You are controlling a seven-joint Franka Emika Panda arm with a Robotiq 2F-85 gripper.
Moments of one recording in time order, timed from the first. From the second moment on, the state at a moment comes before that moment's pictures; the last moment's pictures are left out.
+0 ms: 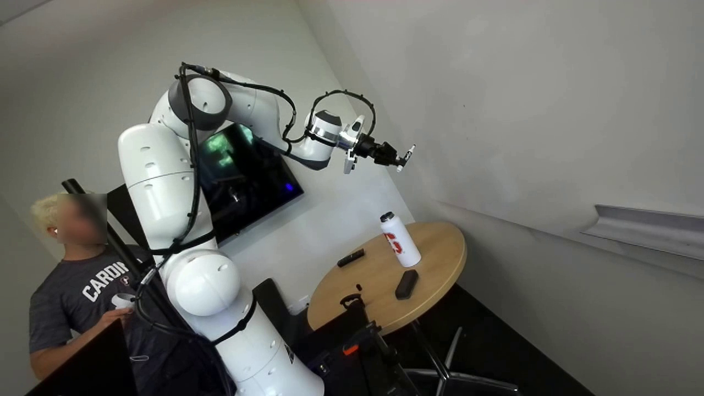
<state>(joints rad) 0.54 0.24 0.23 -1.92 -0.85 2.32 1.00</state>
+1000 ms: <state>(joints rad) 0.47 0.25 0.23 -1.92 -0.84 2.32 1.00</state>
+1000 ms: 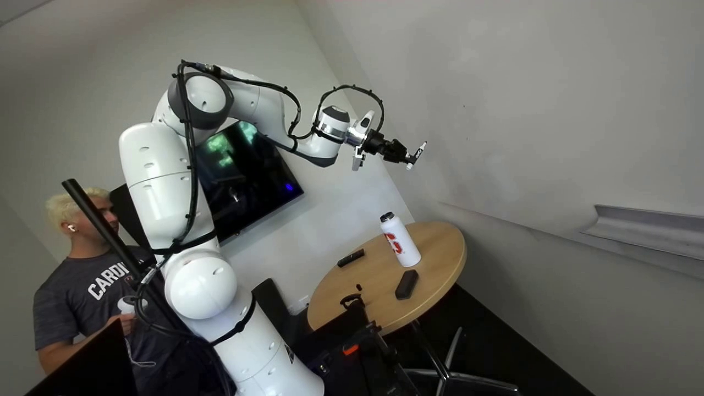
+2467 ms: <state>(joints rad) 0.43 0.28 0.22 -1.83 -0.72 2.32 0.87</state>
